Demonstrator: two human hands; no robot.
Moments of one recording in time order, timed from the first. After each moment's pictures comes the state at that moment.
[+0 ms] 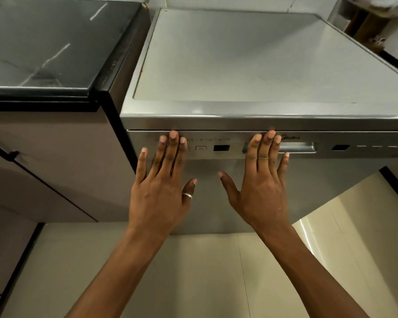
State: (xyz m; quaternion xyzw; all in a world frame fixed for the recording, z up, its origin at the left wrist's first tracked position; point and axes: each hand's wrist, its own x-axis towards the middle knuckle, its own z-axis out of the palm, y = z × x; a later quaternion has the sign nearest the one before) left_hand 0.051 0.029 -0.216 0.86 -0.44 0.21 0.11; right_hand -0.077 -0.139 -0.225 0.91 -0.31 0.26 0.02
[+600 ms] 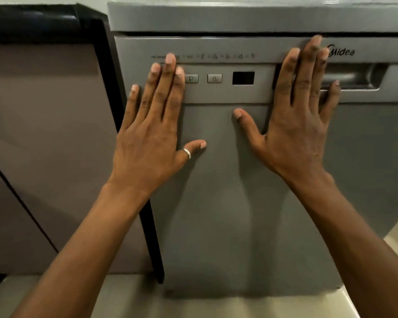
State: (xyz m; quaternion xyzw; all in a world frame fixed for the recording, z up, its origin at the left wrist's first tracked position) left_hand 0.109 0.007 -0.291 0.76 -0.45 0.45 0.16; right_hand -0.032 -0.180 -0.283 0.80 -0.26 0.52 0.15
